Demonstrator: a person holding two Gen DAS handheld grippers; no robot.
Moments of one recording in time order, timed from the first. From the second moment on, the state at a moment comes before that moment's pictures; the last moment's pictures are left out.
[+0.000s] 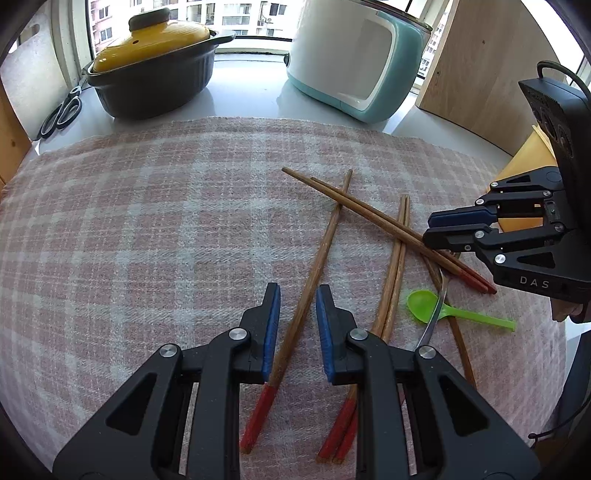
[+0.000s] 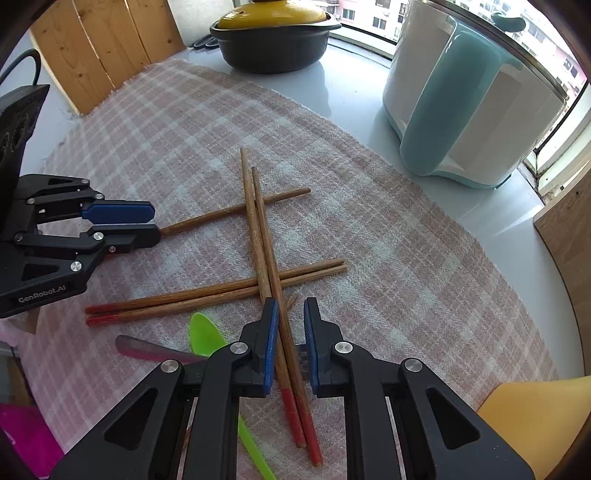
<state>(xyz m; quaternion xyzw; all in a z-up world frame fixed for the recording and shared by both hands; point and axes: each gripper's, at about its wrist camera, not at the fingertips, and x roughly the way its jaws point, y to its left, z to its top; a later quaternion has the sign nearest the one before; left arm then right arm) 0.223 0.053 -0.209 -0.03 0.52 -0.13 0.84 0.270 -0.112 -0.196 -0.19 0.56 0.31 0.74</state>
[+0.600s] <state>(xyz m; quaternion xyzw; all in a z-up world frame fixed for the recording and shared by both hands) 0.240 0.042 -0.215 -0.01 0.53 -0.14 0.84 0.277 -0.088 -0.208 -0.23 0.59 0.33 0.70</state>
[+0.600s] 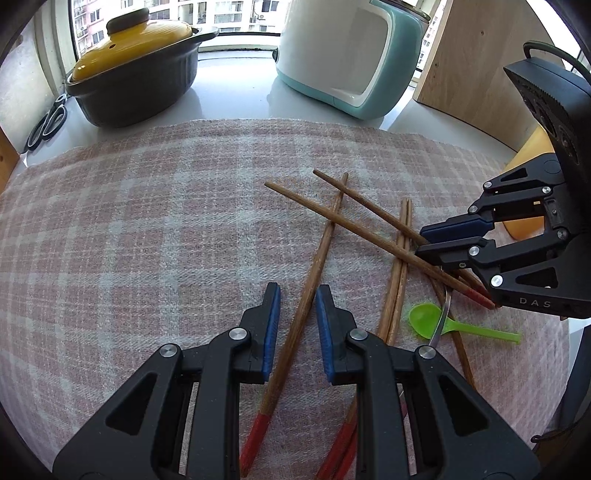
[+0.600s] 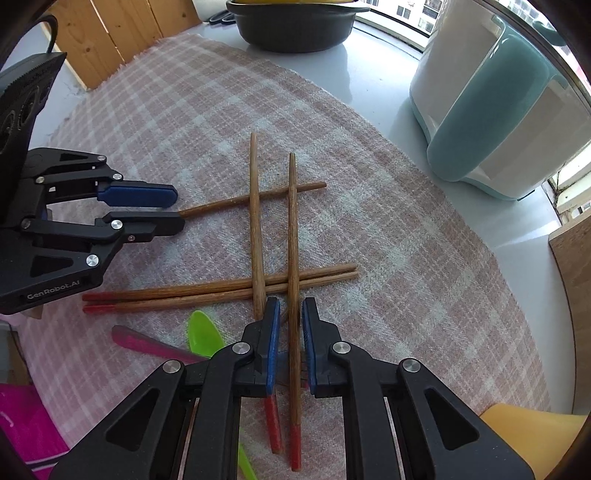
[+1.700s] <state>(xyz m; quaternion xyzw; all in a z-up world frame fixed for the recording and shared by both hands) 0.214 0.075 -0.167 -0.09 0.48 -0.10 0.87 0.262 -0.149 -0.164 -0.08 0.56 0.30 0.77</state>
